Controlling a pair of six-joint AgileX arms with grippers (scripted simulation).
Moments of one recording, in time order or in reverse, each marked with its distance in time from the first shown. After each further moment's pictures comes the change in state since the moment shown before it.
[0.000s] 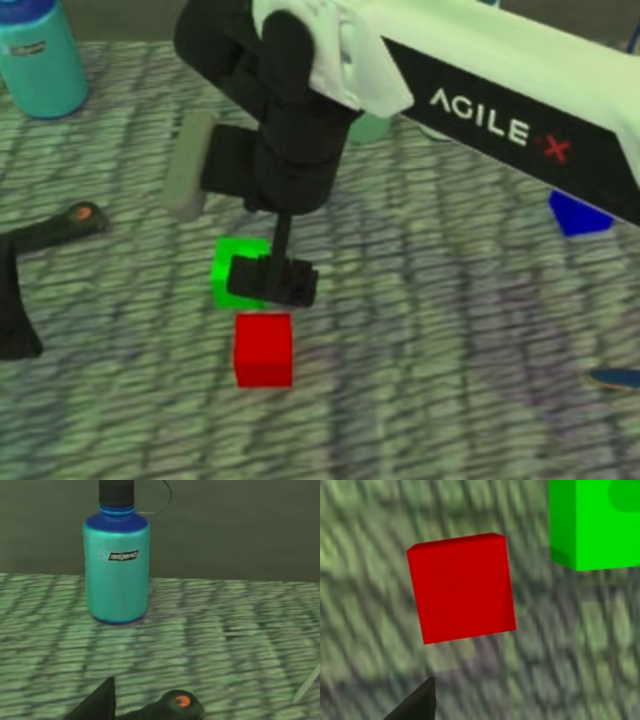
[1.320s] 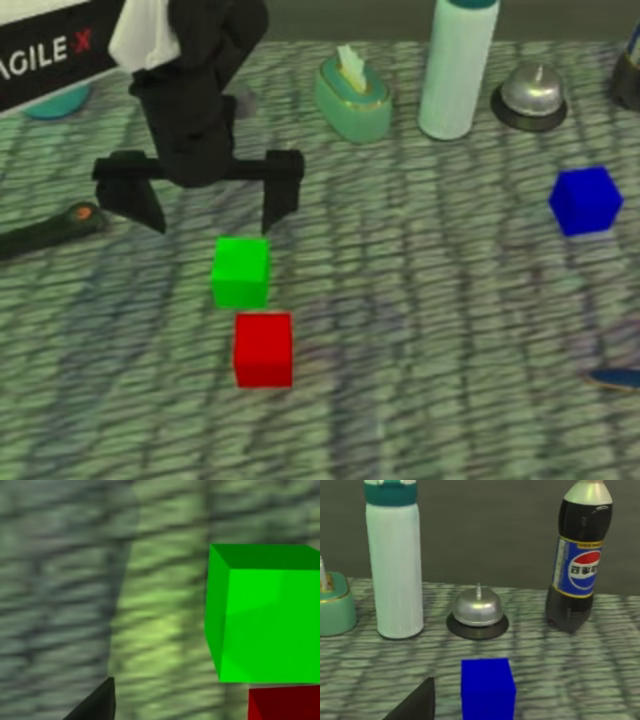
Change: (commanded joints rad) left arm -0.405 1.845 1.468 -1.004 0.002 -0.346; right arm -0.782 -2.126 -2.039 1.201 0.011 0.557
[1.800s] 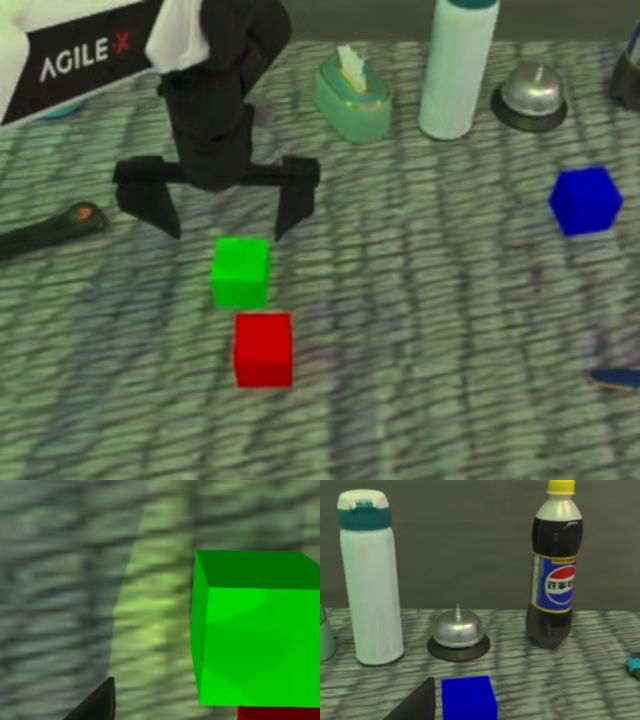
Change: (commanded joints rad) left arm -0.023 0.102 0.094 -0.051 0.000 -0.021; right arm -0.039 -0.119 -0.112 0.079 0.013 0.033
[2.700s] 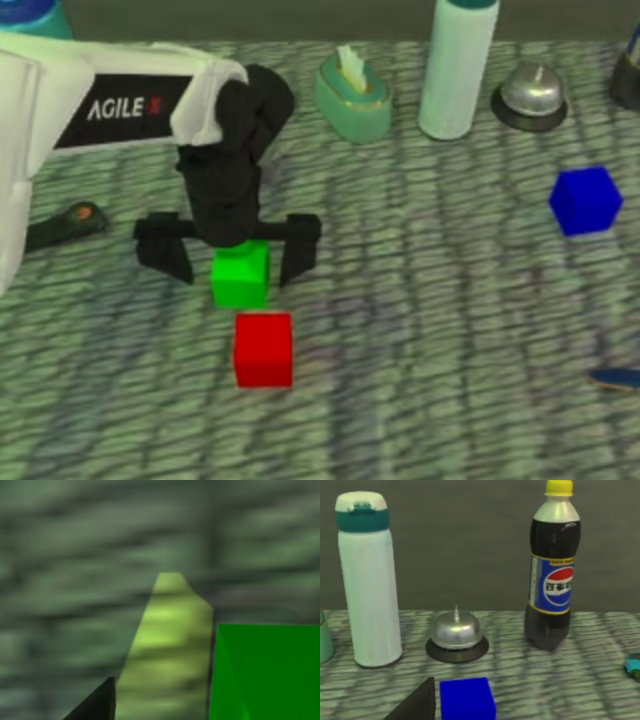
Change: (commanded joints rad) left arm 0.002 0.091 -0.183 0.274 0.001 0.003; right arm 0.000 0.000 0.000 0.000 0.000 0.000
